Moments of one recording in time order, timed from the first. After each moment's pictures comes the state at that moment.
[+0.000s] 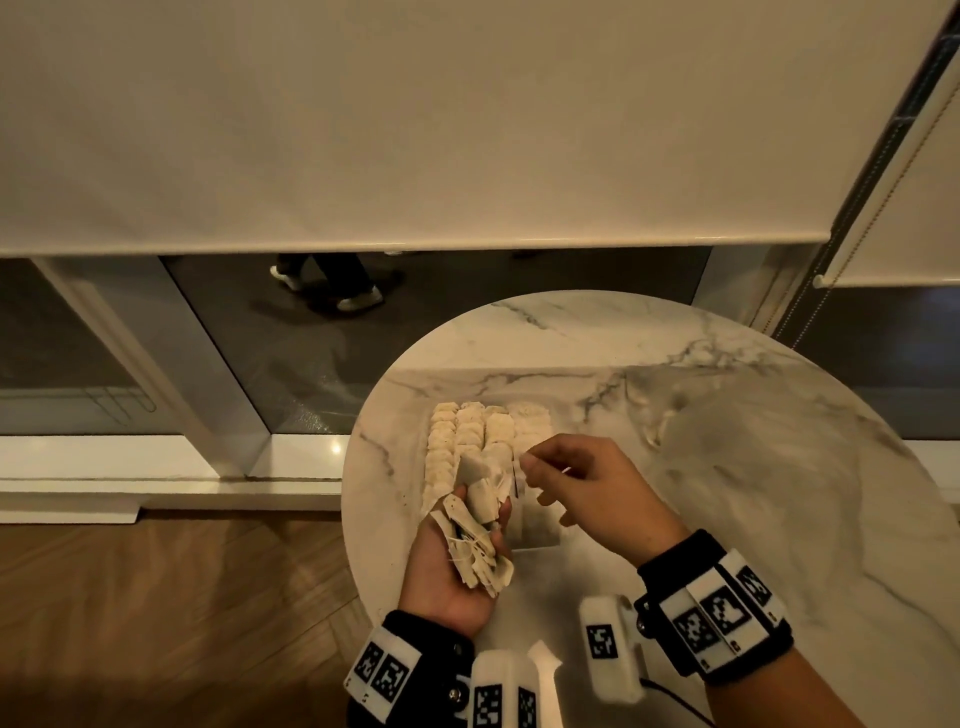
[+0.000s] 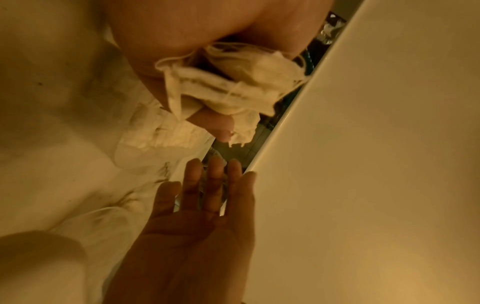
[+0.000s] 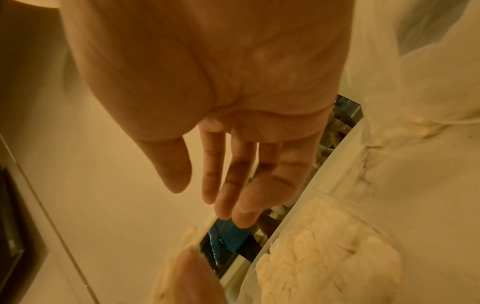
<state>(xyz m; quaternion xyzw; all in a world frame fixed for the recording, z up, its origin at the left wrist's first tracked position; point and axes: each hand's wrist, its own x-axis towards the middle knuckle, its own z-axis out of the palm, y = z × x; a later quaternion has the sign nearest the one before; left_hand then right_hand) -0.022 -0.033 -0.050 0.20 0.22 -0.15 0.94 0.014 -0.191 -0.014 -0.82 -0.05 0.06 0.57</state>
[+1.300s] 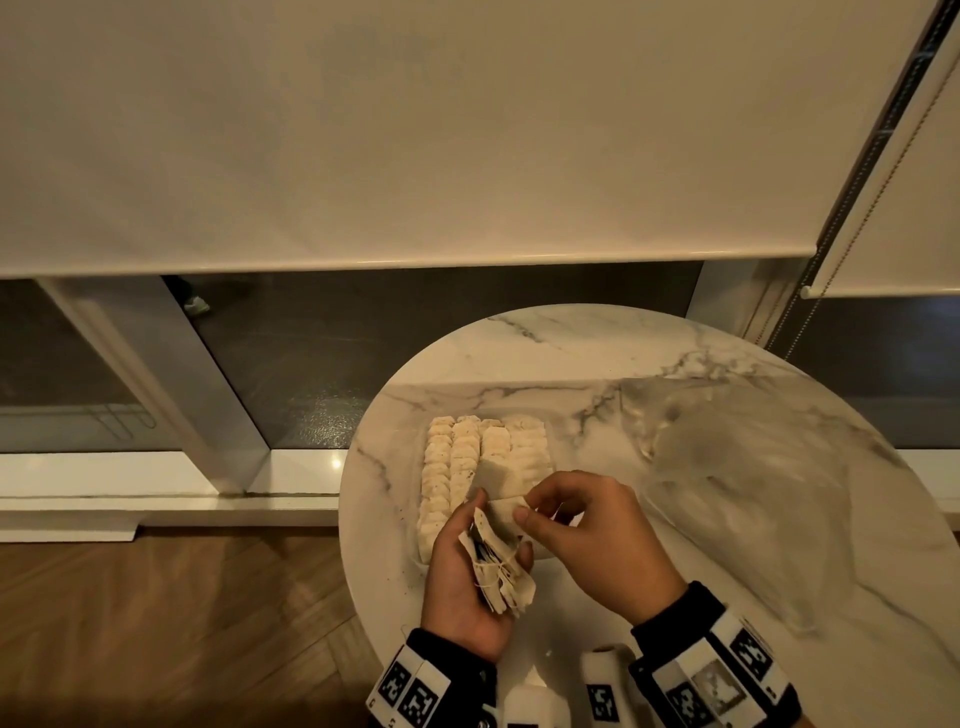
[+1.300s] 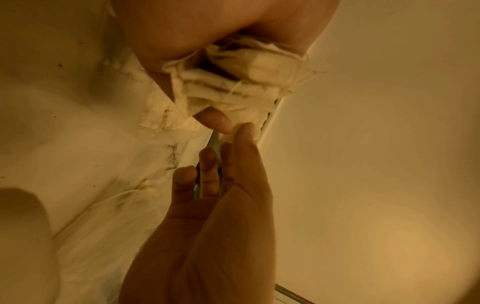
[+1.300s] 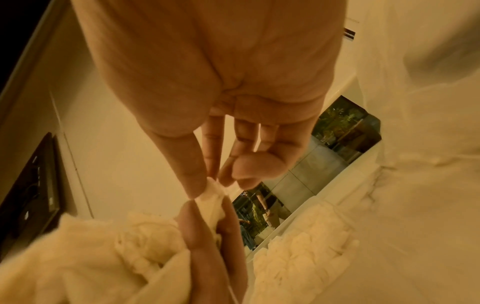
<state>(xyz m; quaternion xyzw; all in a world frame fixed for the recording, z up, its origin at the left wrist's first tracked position) -0.023 -0.053 -0.059 0.20 0.23 -0.15 0.94 -0.015 -0.191 -0.019 -0.86 -0.06 -0.02 0.50</state>
